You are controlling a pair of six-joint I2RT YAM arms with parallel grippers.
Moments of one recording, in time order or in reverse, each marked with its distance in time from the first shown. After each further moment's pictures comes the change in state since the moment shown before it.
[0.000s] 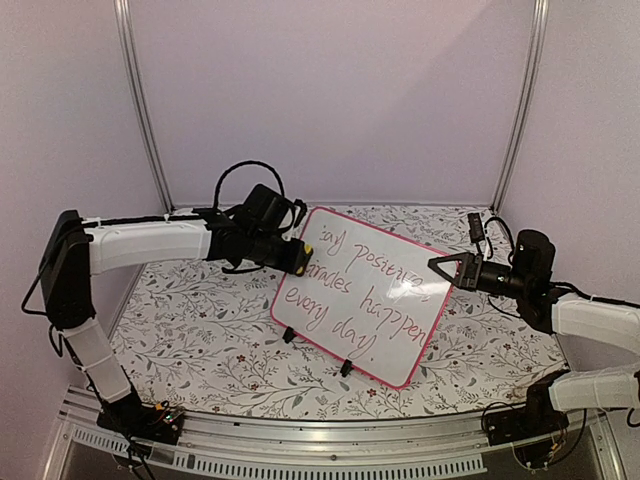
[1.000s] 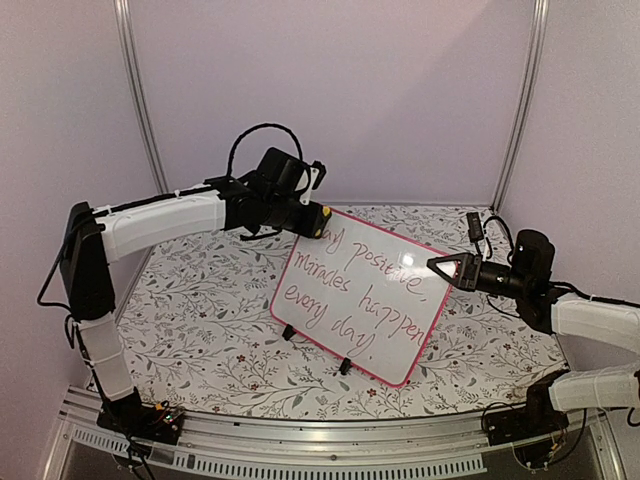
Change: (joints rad) left arm 0.000 0.120 0.320 -0.056 -0.034 0.107; right arm 0.009 0.003 0.000 0.014 -0.002 -0.031
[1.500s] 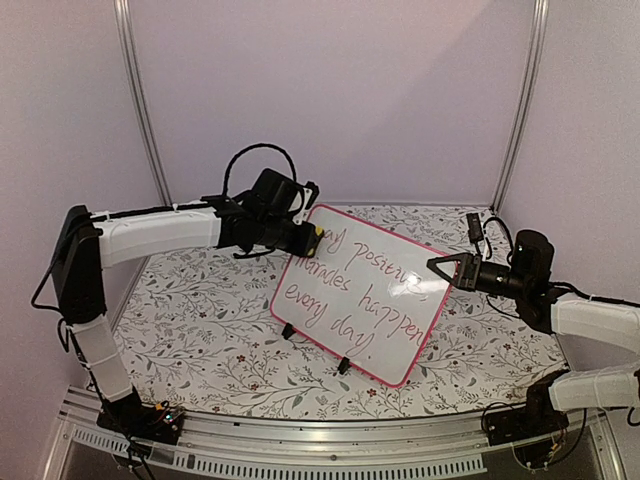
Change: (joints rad) left arm -0.001 -0.050 -0.178 0.071 0.012 -0.022; right arm 0.000 0.003 0.000 -0.008 0.013 0.023
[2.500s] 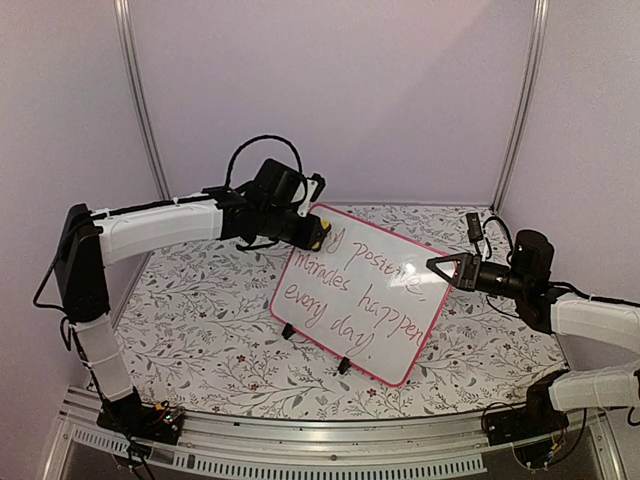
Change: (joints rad) left arm -0.001 0.015 0.074 -0.034 0.048 0.019; right arm 0.003 0.002 0.000 0.008 -0.005 -0.013
